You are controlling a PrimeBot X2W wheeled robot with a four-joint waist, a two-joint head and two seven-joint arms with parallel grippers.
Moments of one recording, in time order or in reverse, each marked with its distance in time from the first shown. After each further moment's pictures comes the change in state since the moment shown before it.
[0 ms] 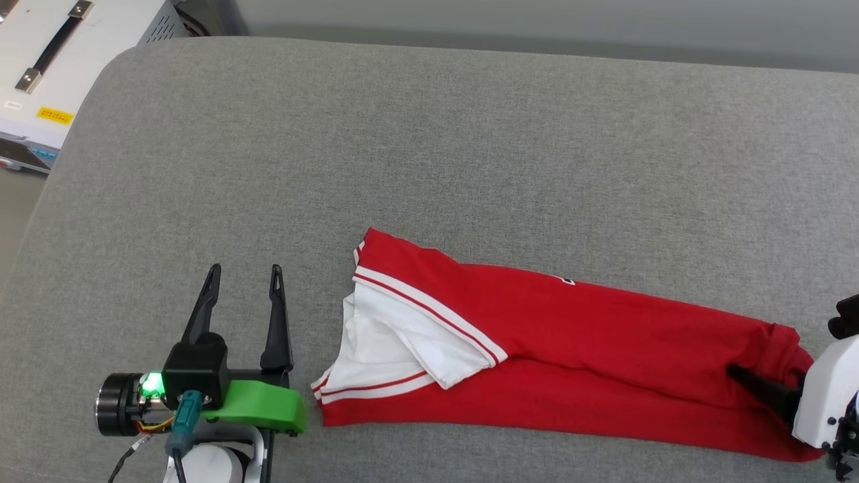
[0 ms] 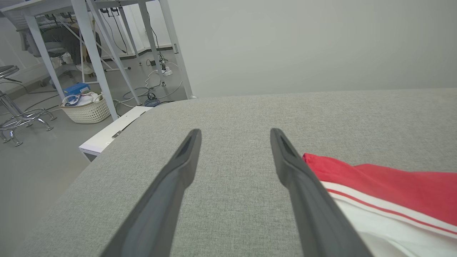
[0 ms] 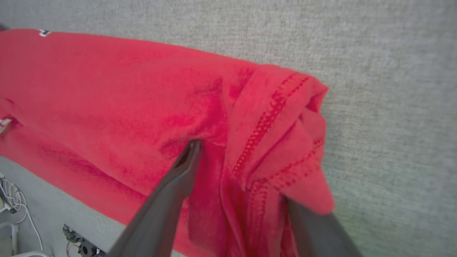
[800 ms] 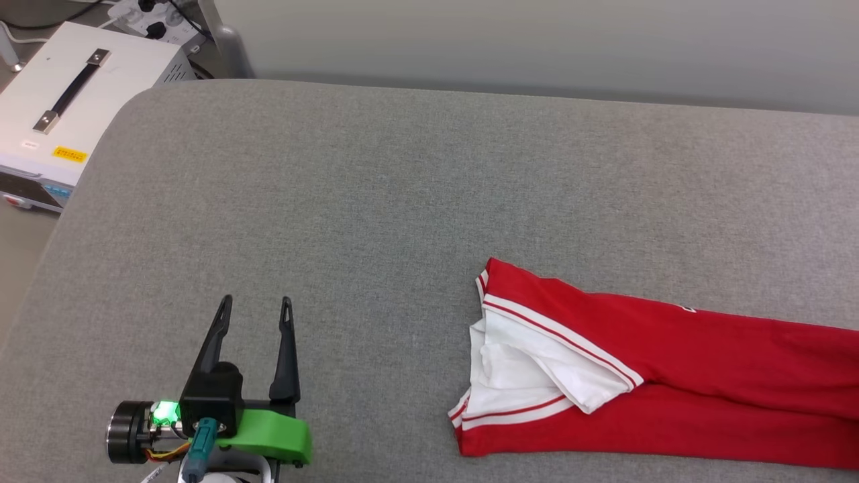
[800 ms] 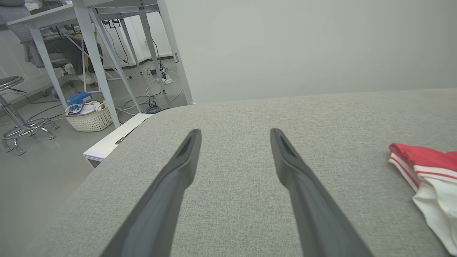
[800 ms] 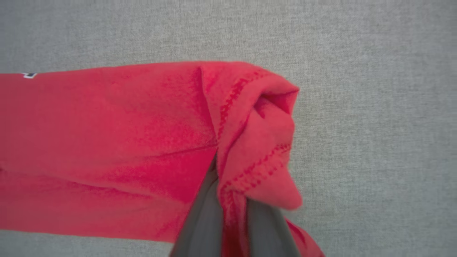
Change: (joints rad) left arm 0.082 -0.118 0.115 0.026 0.152 -0.115 0.000; right arm 0.010 -0.156 -0.121 0.220 -0.041 0.007 -0.114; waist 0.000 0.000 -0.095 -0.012
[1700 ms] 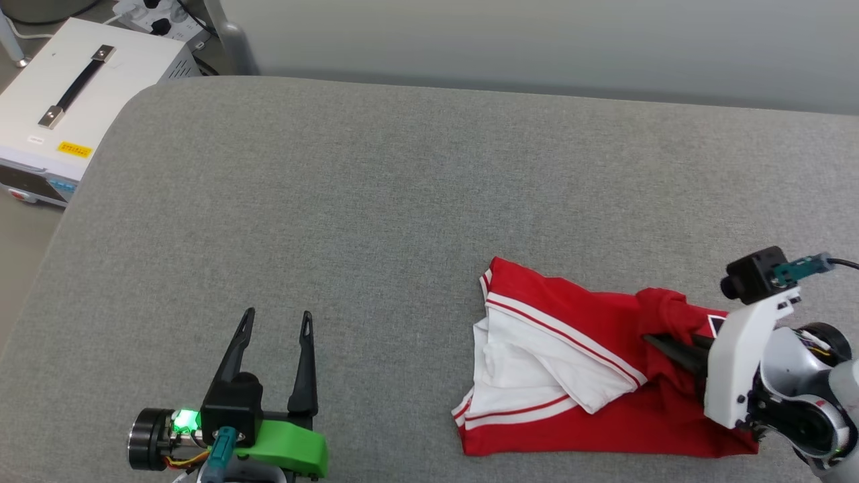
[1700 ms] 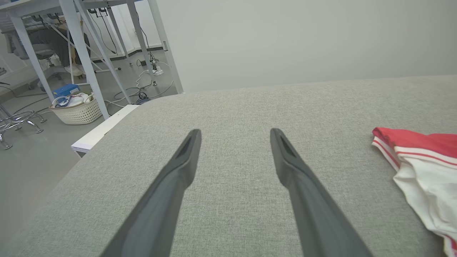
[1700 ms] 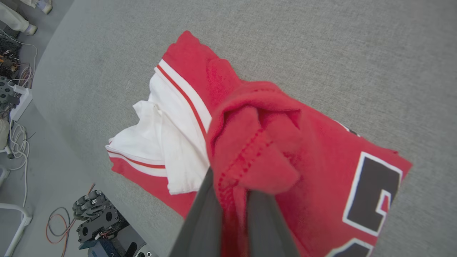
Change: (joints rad) left arm 0.026 -0.051 0.016 0.020 0.049 -0.058 0.000; right arm -0.105 0.215 0.214 -0.454 -0.073 -0.001 0.152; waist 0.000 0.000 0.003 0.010
